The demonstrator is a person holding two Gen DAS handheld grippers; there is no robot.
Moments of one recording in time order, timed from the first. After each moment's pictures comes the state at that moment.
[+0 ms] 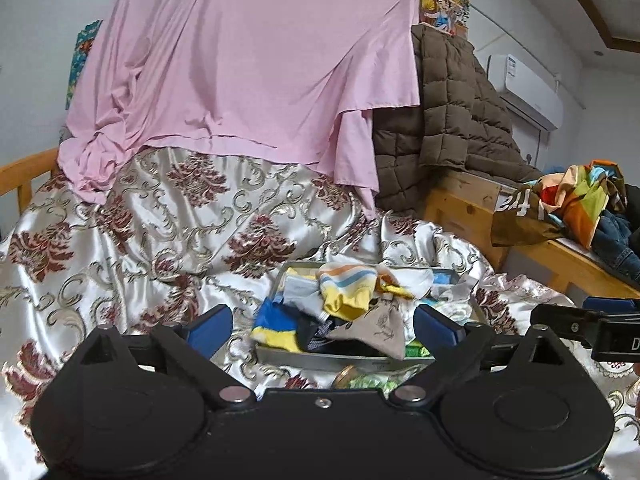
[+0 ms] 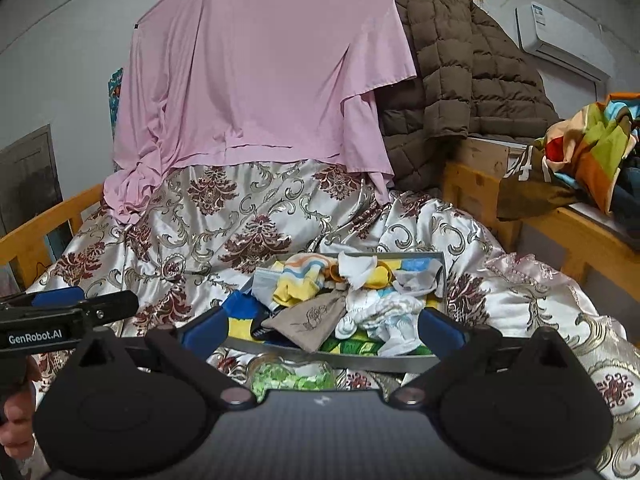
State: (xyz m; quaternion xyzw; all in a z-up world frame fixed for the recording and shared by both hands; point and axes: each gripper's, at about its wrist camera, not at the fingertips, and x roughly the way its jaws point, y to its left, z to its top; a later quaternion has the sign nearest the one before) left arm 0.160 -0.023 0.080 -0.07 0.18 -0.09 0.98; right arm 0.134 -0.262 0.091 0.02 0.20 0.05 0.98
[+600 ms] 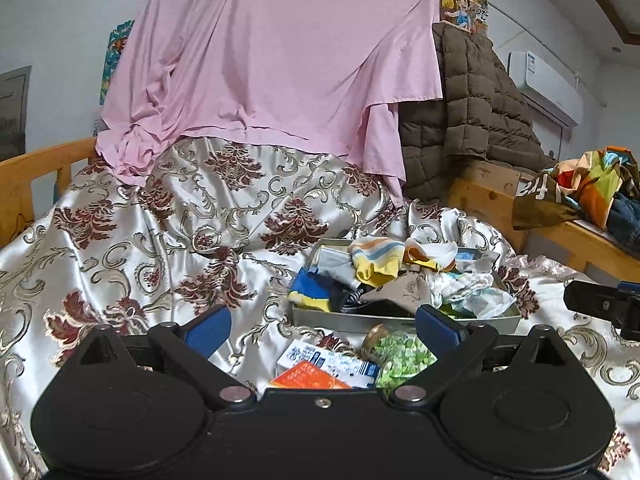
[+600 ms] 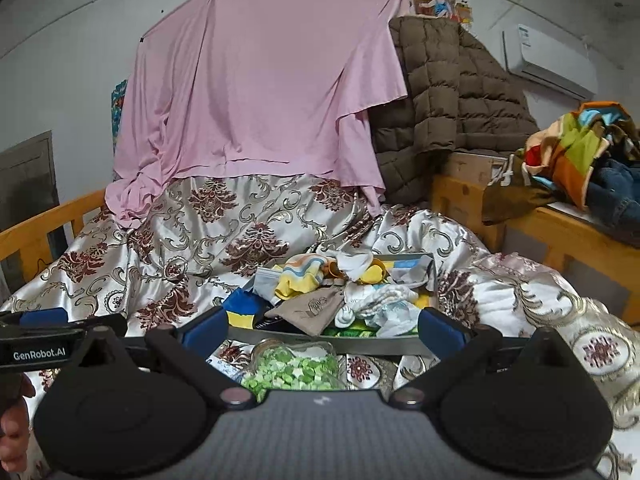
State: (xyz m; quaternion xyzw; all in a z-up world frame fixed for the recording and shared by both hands) left arm 0.105 -0.012 0.045 -0.06 0.17 -0.05 0.98; right arm 0.075 -0.247 0.064 0.01 0.16 0.03 0.99
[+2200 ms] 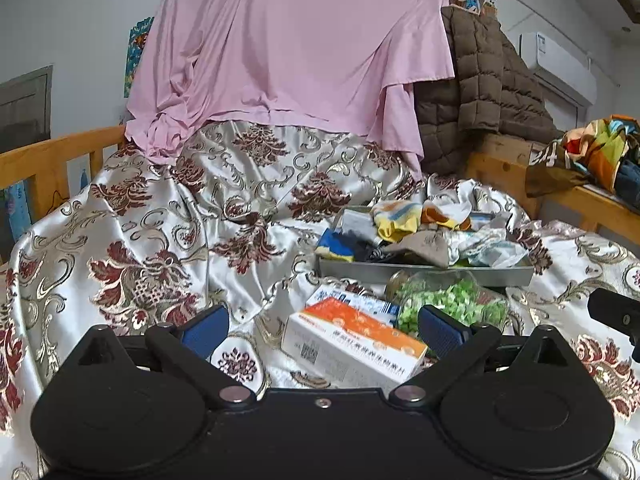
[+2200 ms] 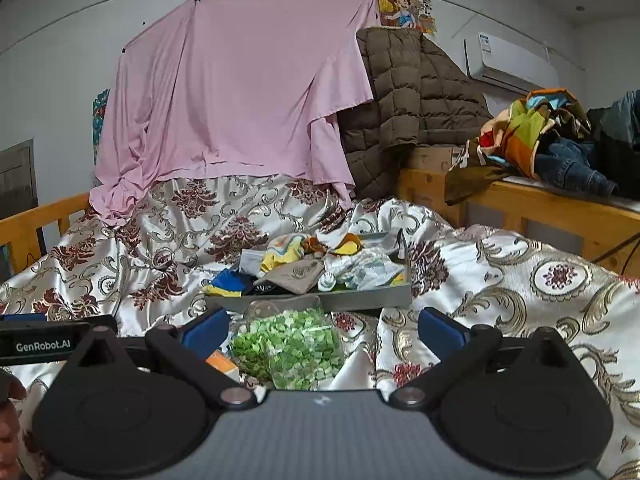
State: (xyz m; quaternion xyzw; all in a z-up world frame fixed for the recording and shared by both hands) left arm 0.049 -0.011 0.012 -0.04 0.19 -0.01 0.98; right arm 0.009 -0.236 0.013 0.03 0.14 -0.02 0.99
